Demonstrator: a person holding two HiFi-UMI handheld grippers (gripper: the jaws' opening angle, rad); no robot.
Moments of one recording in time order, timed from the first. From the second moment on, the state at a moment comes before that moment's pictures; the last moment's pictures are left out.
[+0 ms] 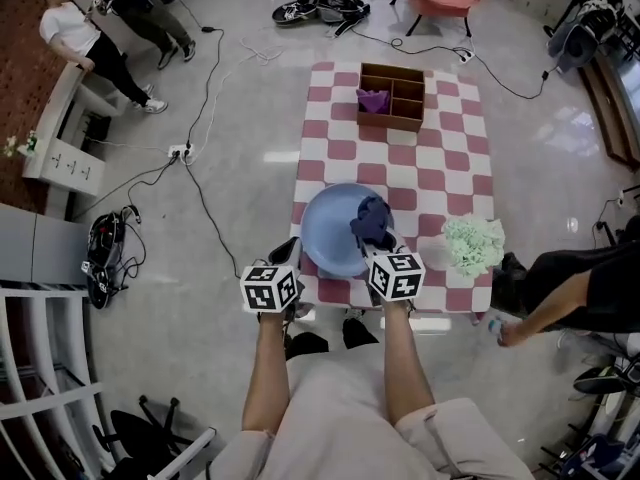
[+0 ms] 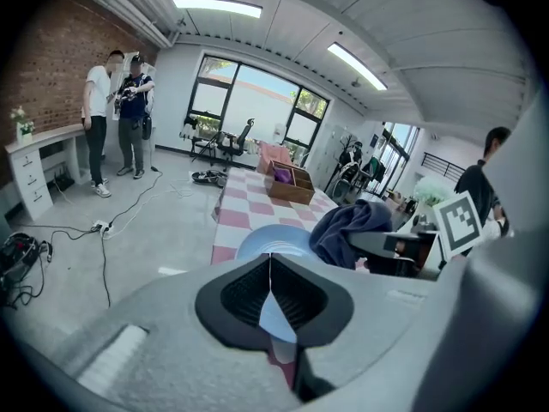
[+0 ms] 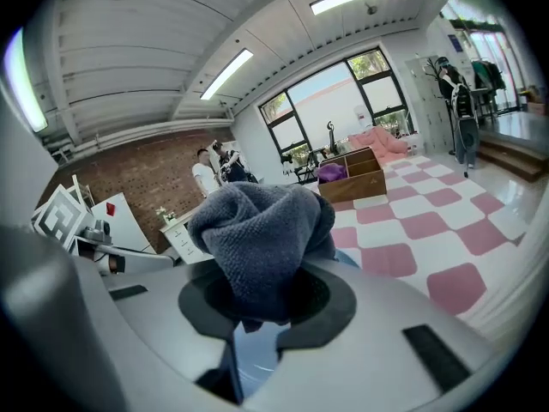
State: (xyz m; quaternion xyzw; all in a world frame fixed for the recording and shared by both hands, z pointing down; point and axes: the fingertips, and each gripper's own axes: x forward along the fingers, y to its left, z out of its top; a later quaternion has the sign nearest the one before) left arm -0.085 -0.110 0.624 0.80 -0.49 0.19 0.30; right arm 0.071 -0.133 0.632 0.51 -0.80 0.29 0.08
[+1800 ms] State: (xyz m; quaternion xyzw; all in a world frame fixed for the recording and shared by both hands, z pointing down) left arm -0.022 -0.223 0.753 0.85 -0.11 0.36 0.38; right arm 0.018 -0.149 0.673 0.58 -0.75 0.20 0.26
